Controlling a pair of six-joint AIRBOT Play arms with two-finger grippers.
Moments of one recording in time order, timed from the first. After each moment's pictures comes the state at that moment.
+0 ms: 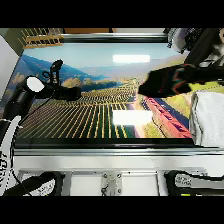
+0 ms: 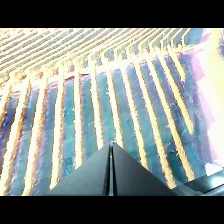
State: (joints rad) left arm -0.10 -1.27 1.17 1.07 -1.04 -1.45; right arm -0.42 -1.45 1.51 -0.98 1.11 1.36
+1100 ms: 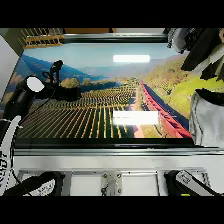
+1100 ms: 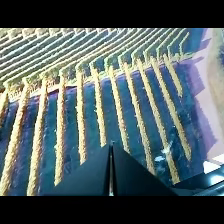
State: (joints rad) left arm -0.10 -1.27 1.17 1.07 -1.05 -1.46; right arm -0.85 -1.16 1.47 -1.33 1.21 1.57
